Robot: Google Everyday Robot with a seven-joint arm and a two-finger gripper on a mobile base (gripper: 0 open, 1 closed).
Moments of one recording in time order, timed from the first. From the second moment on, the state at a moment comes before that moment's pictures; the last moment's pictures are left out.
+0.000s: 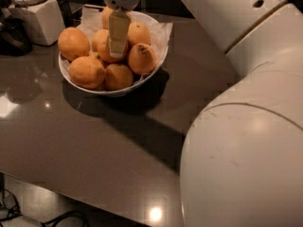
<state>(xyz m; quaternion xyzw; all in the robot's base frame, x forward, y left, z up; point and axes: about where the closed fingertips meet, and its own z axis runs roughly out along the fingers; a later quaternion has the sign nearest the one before) 0.632 0.082 0.970 -0.72 0.68 0.00 0.14</state>
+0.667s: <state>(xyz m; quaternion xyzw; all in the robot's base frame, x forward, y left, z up) 0.638 0.083 0.957 -0.72 0.68 0.00 0.13</state>
